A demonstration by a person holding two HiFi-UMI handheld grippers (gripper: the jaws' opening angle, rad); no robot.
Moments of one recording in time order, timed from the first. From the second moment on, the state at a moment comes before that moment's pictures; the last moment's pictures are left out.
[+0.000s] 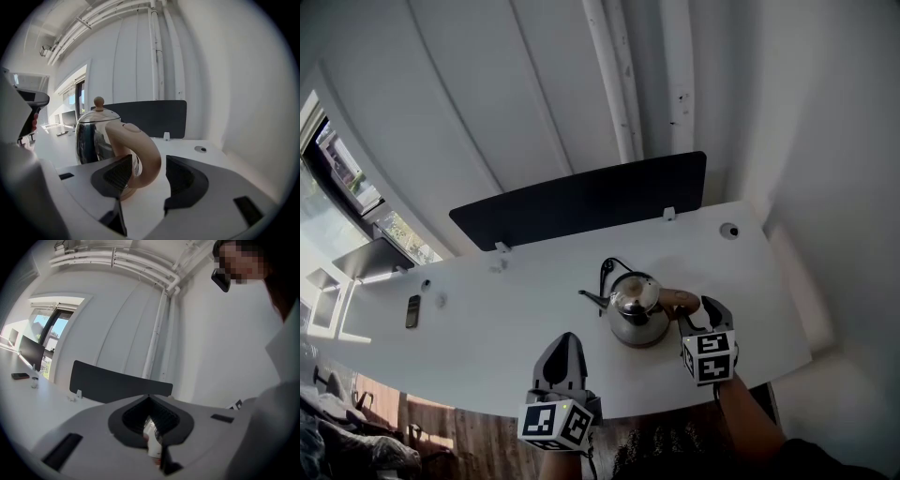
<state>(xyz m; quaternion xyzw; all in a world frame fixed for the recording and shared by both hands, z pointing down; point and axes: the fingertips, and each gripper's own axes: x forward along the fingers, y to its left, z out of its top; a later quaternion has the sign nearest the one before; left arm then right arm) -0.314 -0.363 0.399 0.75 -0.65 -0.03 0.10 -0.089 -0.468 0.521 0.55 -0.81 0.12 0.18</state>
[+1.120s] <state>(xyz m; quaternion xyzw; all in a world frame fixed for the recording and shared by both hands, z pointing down) -0.331 -0.377 0.408 0.74 -0.66 -0.02 0.10 -0.100 -0.521 0.534 0.59 -0.79 0.10 0.13</state>
